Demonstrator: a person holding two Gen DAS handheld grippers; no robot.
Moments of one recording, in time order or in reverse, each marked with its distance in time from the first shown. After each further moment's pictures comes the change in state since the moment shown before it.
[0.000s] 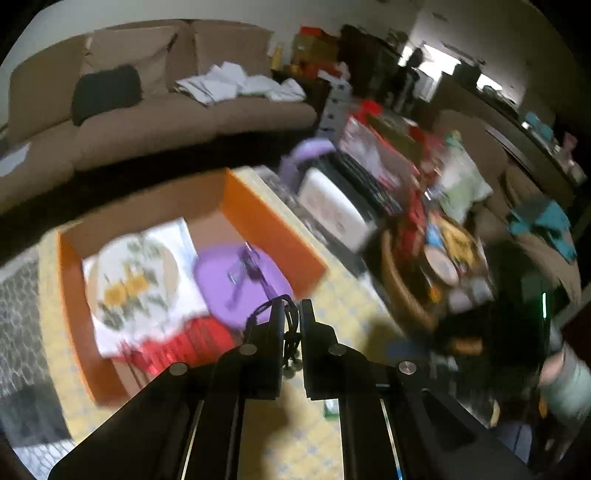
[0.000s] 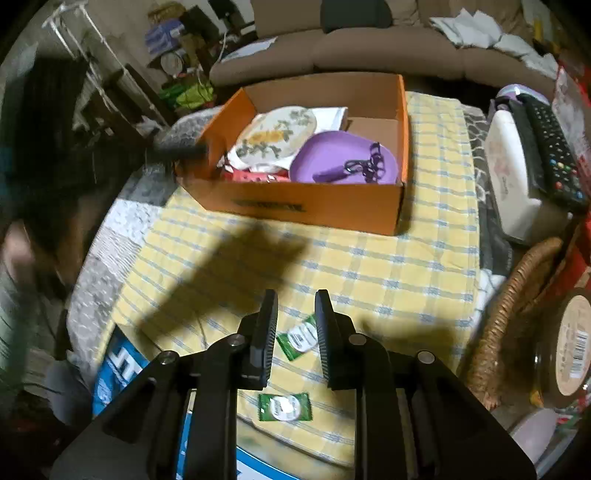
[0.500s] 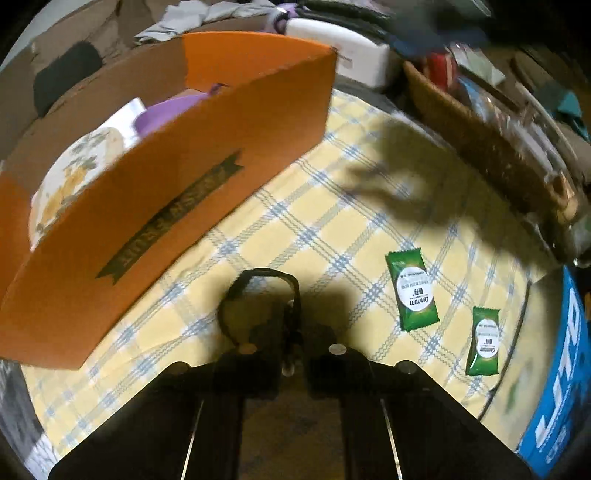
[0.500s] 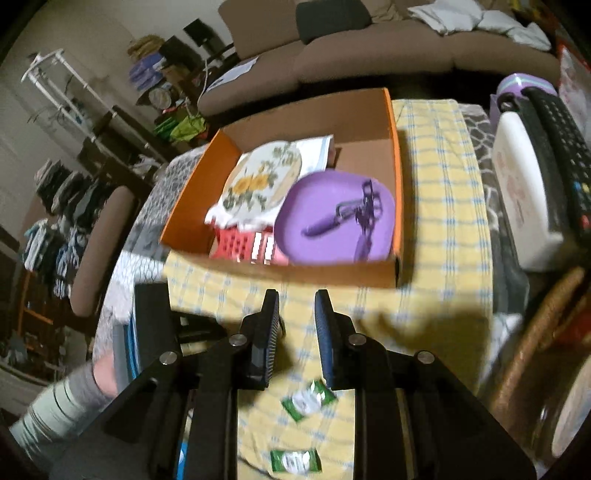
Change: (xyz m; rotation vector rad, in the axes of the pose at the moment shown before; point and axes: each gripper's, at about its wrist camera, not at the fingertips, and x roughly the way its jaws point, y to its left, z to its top) left arm 0.109 -0.005 -0.133 0.216 0.287 0.100; right arm 0.017 -0.034 0.048 0.130 -0.052 0.094
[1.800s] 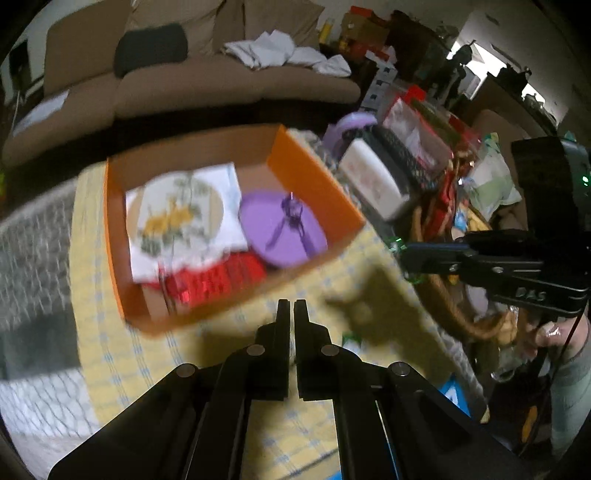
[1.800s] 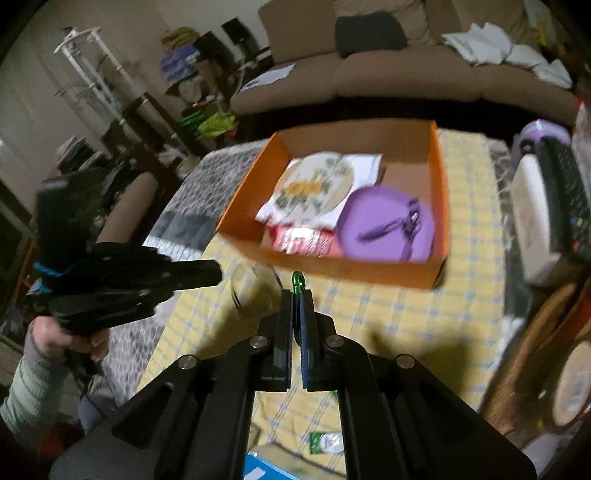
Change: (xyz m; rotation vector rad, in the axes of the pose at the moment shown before) left arm -0.155 0.058 0.042 -0.347 -0.152 -0.035; right arm -0.036 0.063 0.020 -0.062 -0.052 0.002
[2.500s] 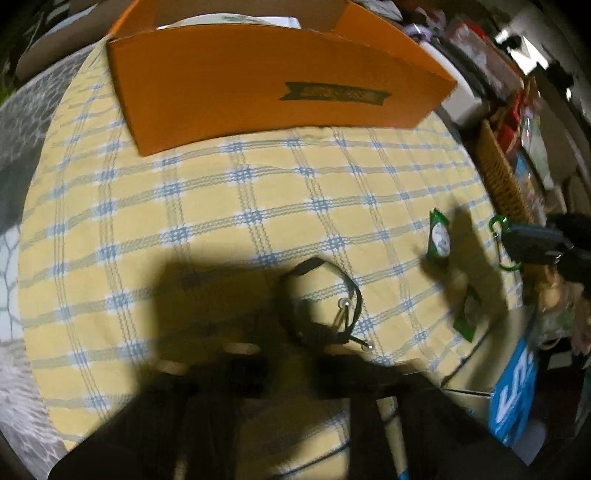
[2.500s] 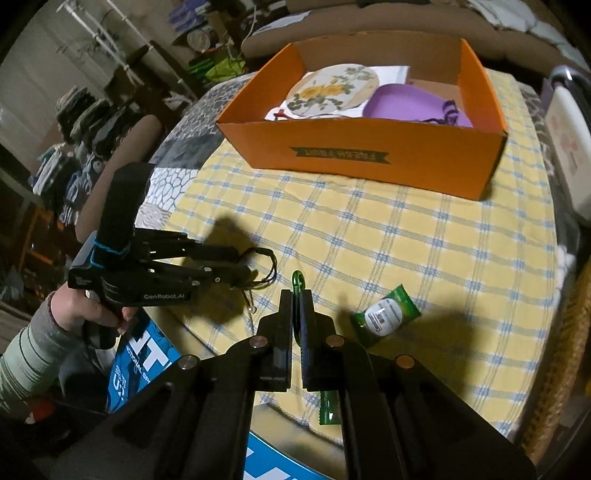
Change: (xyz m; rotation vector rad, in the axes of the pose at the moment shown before) left arm 0.104 0.048 -0.148 -0.137 0.231 0.040; right arm 0.066 0.009 -0.105 -0.069 0.172 0.050
